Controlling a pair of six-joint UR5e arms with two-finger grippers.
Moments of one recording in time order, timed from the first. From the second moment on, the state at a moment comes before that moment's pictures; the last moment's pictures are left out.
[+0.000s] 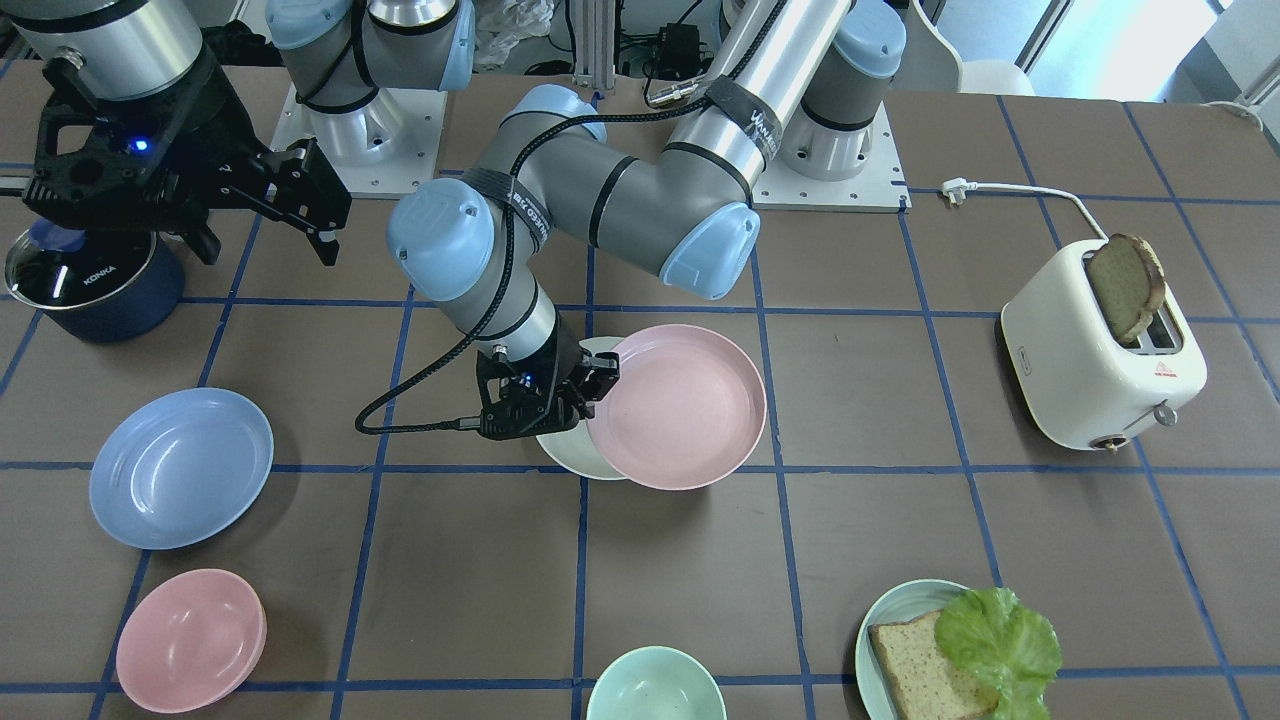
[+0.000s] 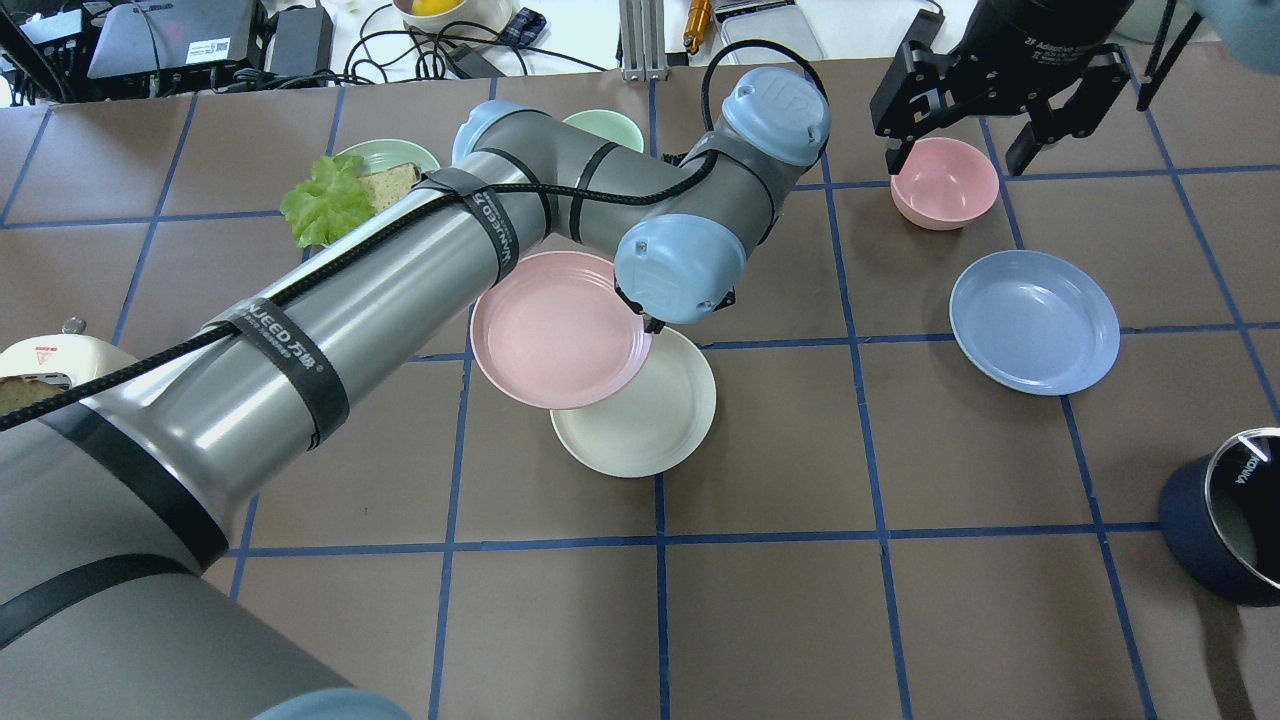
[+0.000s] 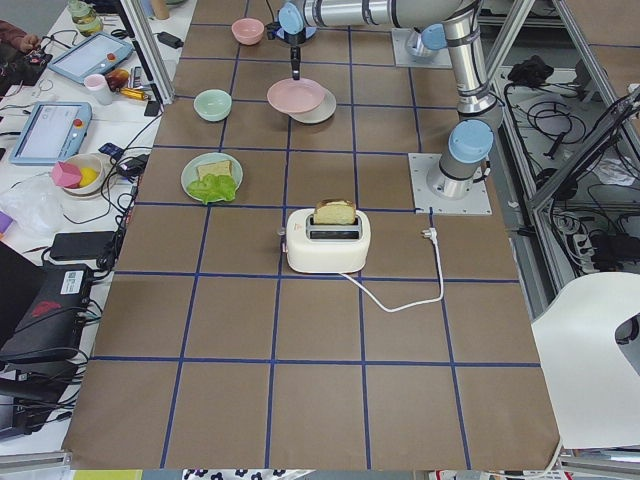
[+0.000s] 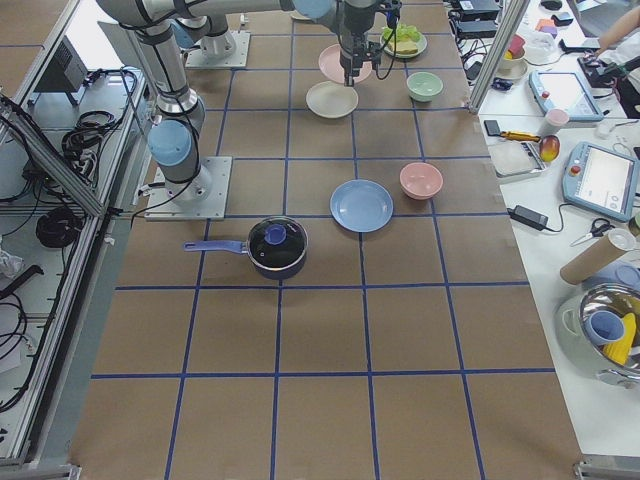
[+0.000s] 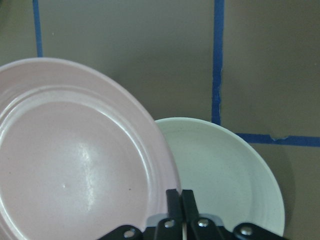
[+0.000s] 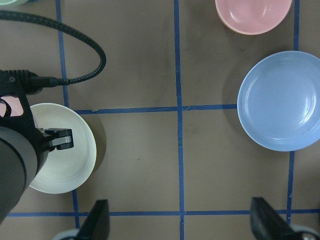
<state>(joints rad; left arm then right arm) -2.10 -2.14 -1.36 -1.39 1.83 -0.61 1.55 -1.52 1.42 -1.50 -1.52 0.01</state>
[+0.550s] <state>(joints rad) -2.13 -2.18 -1.36 -1.38 1.75 -0.79 1.55 -1.52 1.42 -1.50 -1.52 0.01</state>
